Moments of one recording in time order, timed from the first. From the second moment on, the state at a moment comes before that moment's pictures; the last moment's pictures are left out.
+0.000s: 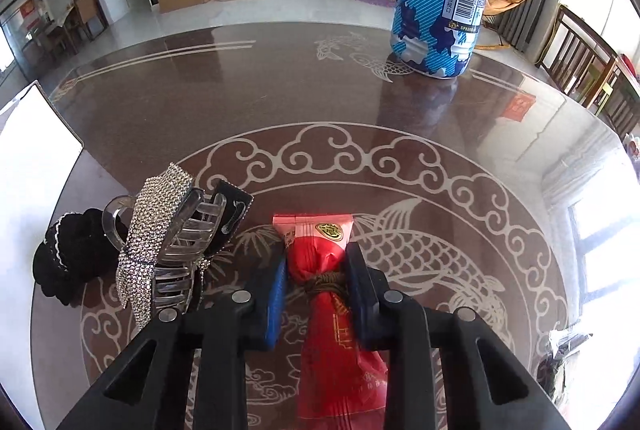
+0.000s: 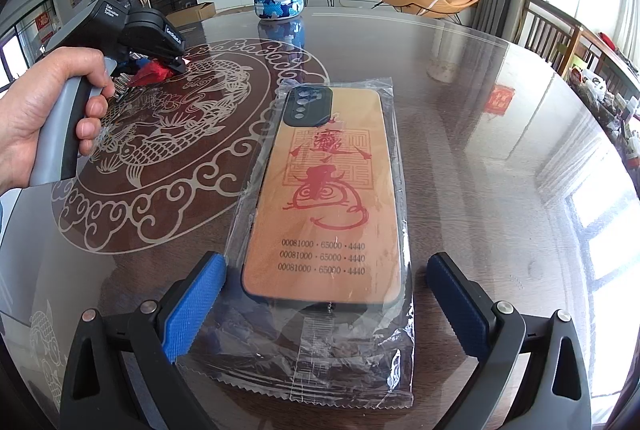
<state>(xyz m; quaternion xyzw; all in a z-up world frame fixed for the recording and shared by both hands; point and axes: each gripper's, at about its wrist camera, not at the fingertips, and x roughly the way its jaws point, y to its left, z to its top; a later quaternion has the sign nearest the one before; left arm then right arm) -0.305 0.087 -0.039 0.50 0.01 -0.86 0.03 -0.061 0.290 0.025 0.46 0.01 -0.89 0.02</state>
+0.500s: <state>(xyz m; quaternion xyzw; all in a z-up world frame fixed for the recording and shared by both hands) -0.206 0.066 -0.038 0.48 -0.02 -0.88 -0.04 -0.062 0.290 0.025 0.46 0.01 -0.89 0.02</state>
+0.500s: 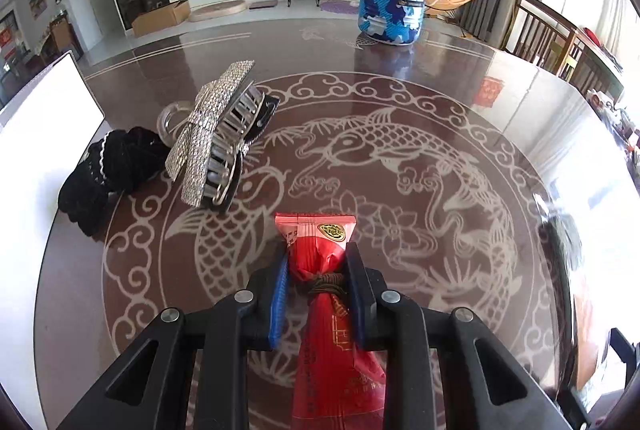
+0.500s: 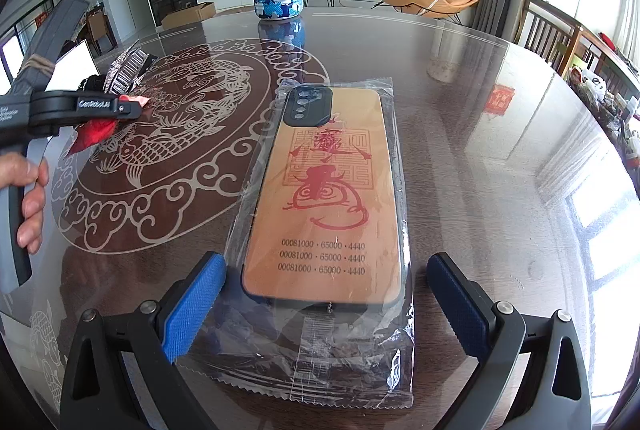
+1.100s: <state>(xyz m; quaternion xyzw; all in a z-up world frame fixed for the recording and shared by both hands) -0.106 0.015 -0.037 0.48 -0.03 -0.88 -0.05 -0.061 0.291 0.025 0.46 0.01 -0.89 0.02</state>
